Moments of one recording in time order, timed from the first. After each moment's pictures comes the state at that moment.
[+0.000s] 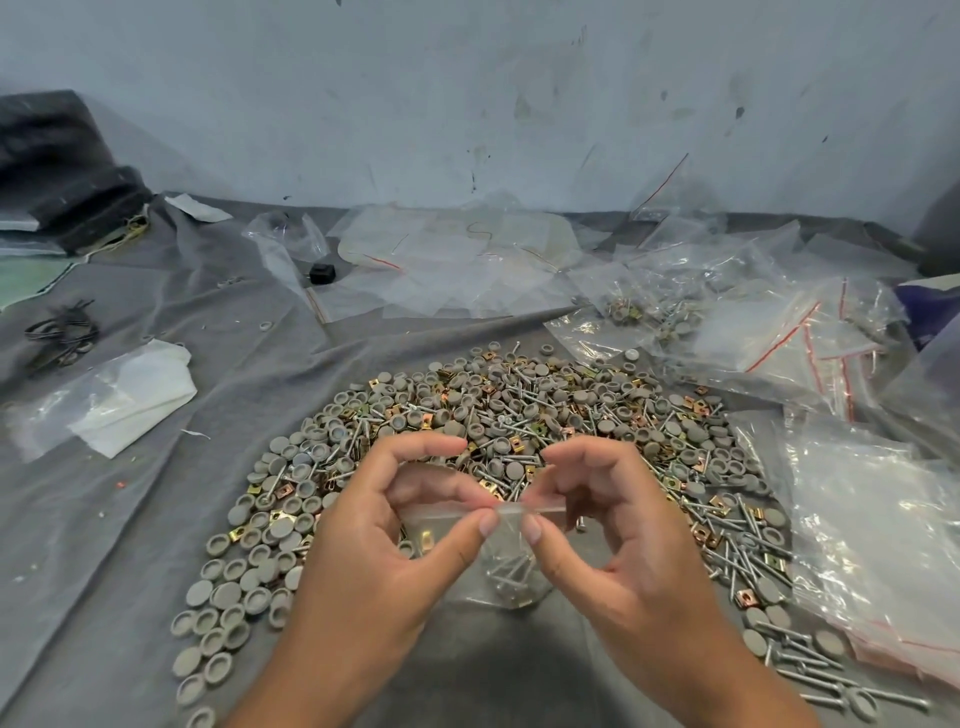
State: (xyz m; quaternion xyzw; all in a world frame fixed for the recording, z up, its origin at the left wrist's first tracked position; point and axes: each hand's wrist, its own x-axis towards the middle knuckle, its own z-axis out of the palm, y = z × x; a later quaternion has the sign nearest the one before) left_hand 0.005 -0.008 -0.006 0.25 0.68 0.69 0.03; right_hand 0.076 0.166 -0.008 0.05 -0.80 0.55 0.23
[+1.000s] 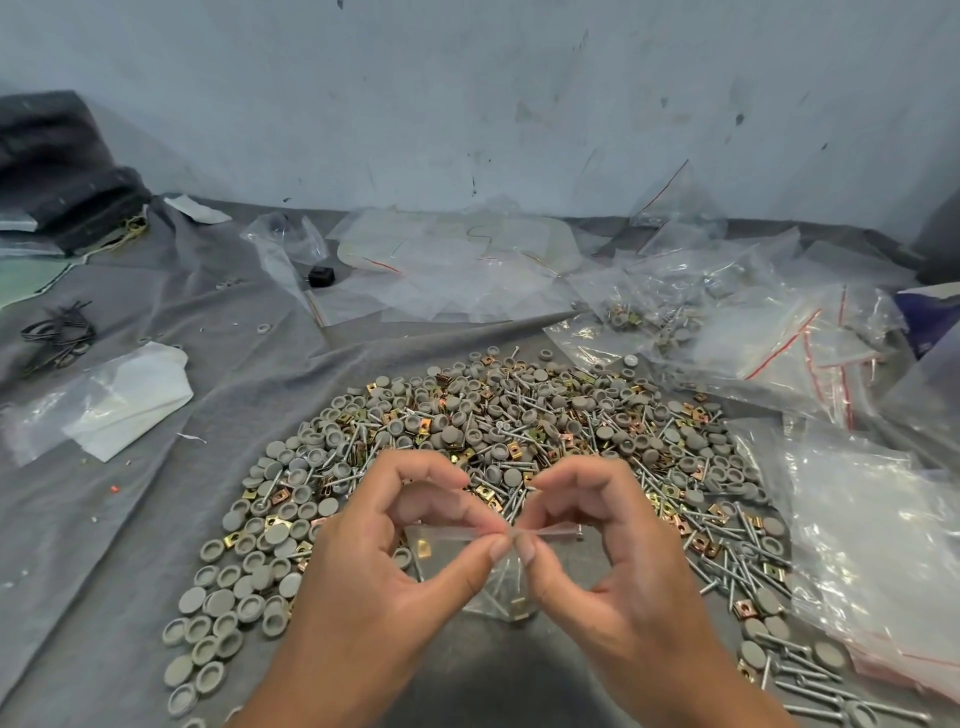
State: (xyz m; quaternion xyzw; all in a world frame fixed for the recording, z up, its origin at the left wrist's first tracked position) left_hand 0.006 -0.008 -0.010 0.31 0.70 0.64 -0.03; right_hand 0.074 0.163 -0.013 0.07 -0.82 0.51 0.25
